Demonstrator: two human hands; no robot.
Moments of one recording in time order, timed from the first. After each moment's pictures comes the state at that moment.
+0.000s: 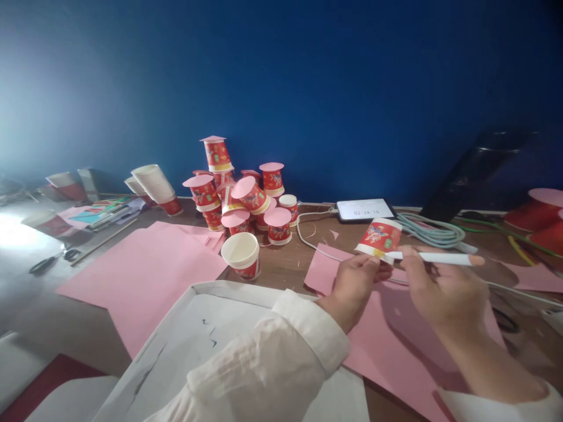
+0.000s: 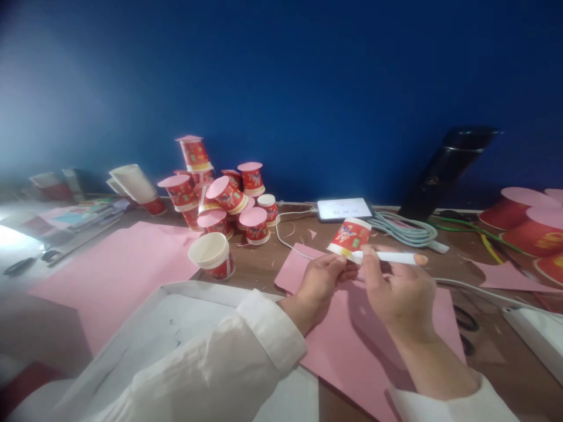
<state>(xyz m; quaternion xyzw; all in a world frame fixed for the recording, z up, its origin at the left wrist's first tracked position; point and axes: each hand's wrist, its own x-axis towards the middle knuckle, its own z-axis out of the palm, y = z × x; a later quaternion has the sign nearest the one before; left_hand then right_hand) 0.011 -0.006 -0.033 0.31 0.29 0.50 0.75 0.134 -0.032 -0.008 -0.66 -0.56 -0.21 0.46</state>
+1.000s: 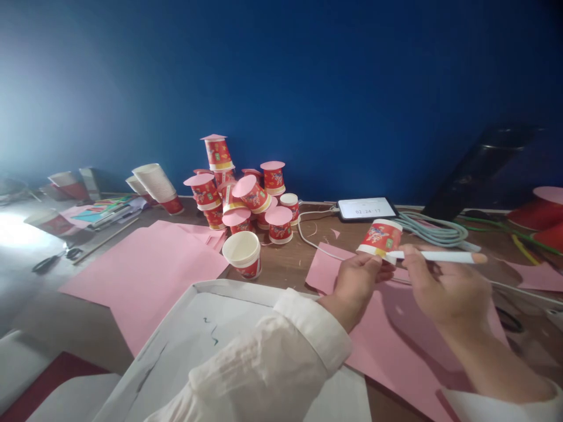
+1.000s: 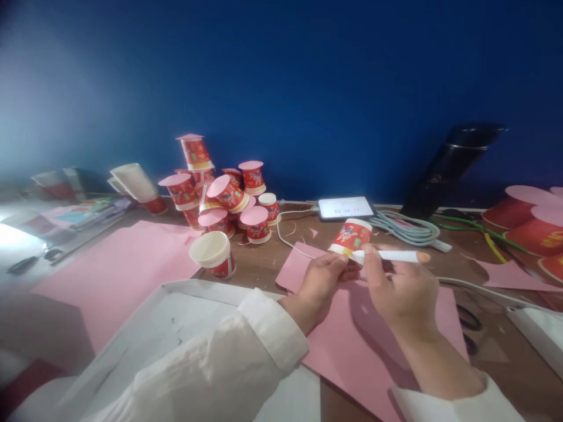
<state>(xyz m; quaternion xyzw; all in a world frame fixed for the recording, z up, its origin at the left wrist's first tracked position) 0.009 -0.008 -0.029 0.29 0.30 0.50 0.76 0.132 -0.031 -0.003 -0.68 -0.55 -0.17 0.45</state>
